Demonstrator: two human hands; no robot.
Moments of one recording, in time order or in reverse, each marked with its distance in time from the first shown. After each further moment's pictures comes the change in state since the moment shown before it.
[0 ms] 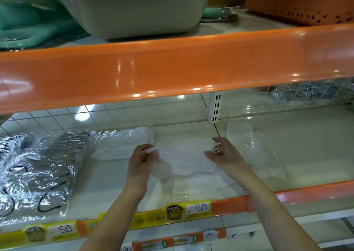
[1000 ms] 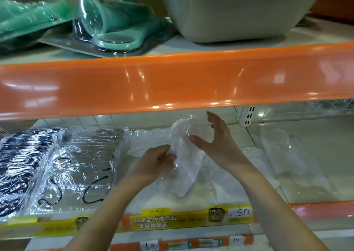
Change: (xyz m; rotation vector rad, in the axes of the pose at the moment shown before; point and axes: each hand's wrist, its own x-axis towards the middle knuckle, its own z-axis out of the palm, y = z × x) left_hand 0.019 0.048 -0.089 0.679 -0.377 0.239; right_hand -0.003 -0.104 0.095 -0.160 -0.006 -0.282
